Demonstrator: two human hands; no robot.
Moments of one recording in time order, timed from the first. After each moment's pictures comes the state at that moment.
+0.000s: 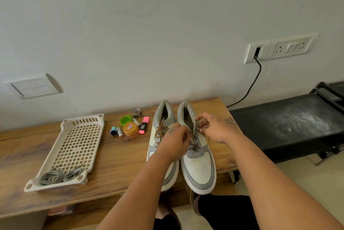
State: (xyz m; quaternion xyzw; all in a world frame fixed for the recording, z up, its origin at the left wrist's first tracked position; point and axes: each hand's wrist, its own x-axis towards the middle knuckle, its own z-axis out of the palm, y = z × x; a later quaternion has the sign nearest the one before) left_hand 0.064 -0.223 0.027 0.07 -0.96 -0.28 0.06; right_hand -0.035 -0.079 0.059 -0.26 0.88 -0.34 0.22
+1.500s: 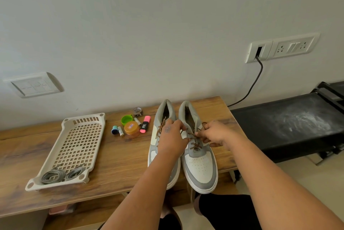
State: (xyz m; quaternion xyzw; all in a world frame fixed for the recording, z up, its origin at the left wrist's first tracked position) left_hand 0.063 -0.220 0.026 0.21 -0.92 -0.30 0.11; right_hand -0.030 -0.084 0.047 -0.12 0.86 -0.38 0.34
